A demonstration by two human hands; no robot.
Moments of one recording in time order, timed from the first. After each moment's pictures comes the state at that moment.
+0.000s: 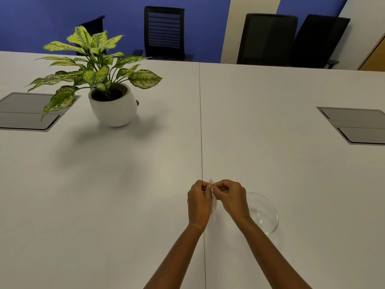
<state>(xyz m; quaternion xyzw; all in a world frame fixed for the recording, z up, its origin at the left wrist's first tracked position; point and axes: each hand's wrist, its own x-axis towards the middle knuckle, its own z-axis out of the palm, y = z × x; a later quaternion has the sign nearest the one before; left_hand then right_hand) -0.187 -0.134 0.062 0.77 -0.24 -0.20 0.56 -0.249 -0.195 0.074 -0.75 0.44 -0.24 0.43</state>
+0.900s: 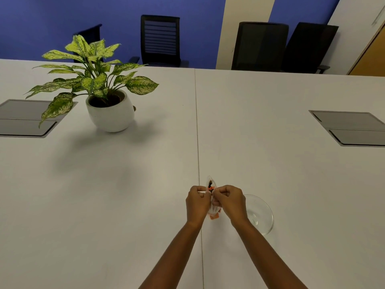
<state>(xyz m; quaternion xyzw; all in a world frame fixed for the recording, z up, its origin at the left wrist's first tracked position) -0.188 -0.137 0.071 0.77 -0.17 -0.31 0.53 -0.256 -0.192 0.076 -0.65 0.51 -0.24 0.51</state>
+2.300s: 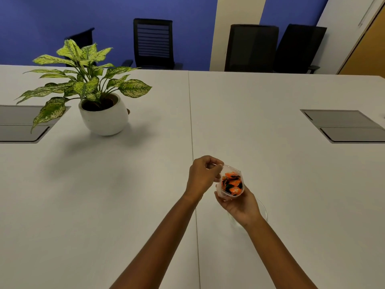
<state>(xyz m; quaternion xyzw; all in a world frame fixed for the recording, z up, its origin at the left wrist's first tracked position) -0.175 -0.160 0.150 0.68 -0.32 -0.34 0.57 -0.291 -0.229 0.055 -0.14 0.26 -0.28 0.91</state>
